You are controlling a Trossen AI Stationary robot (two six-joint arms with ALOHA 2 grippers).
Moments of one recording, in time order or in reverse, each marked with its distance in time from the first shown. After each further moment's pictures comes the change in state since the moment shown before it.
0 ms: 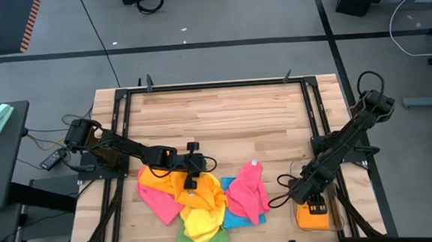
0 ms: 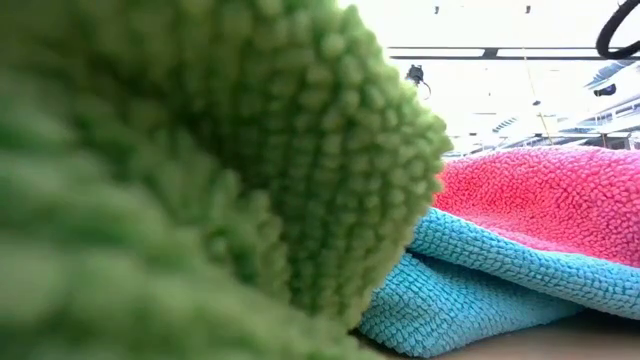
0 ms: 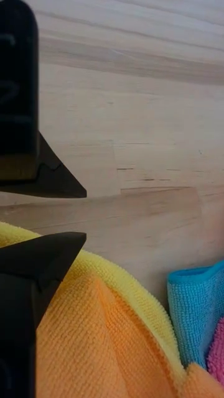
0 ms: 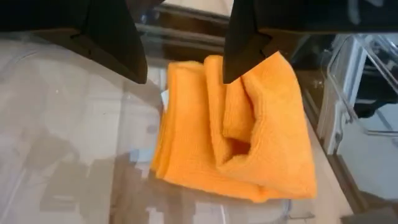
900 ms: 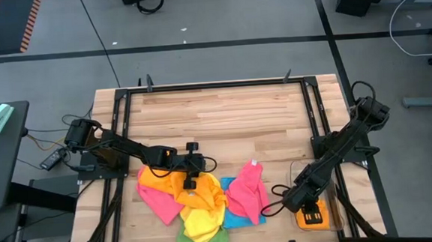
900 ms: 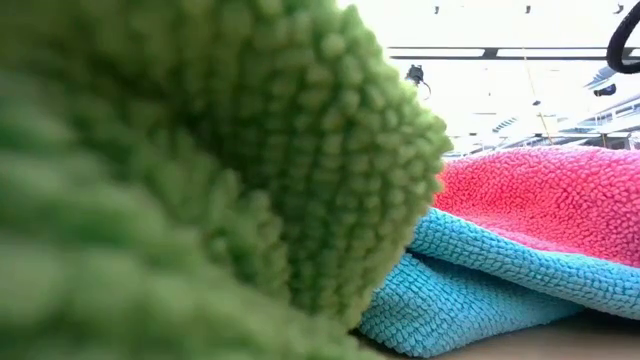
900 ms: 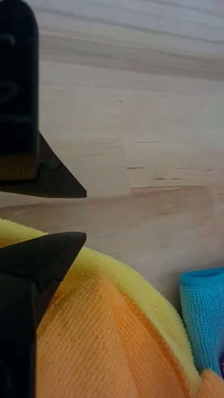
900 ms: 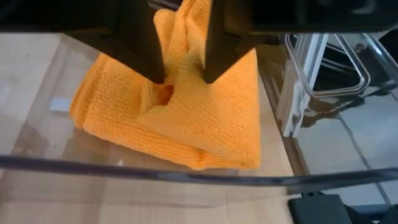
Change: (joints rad) left arm 0.000 0.000 0.000 -0.029 0.000 -0.005; right arm 0.001 0.127 0.005 0.217 -0.091 -0.019
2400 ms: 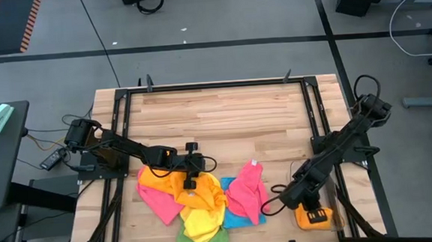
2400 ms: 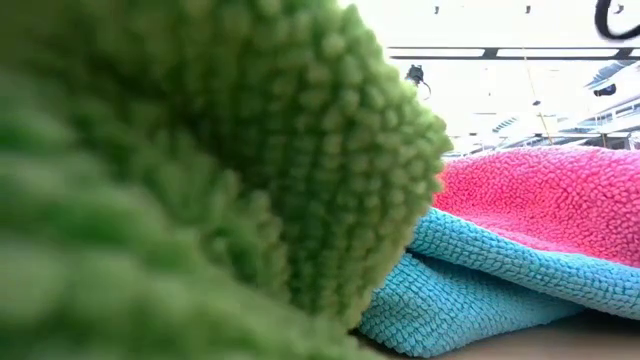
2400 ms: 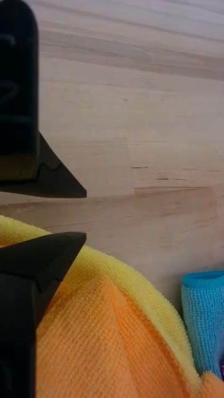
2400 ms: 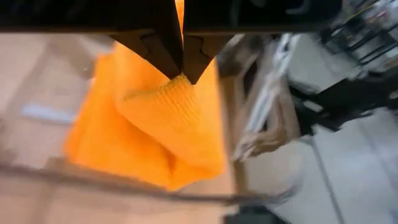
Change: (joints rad) left arm 0.000 0.000 0.000 -0.007 0.000 -0.024; right arm -0.054 -0.043 0.070 -0.092 -0.109 -0.142
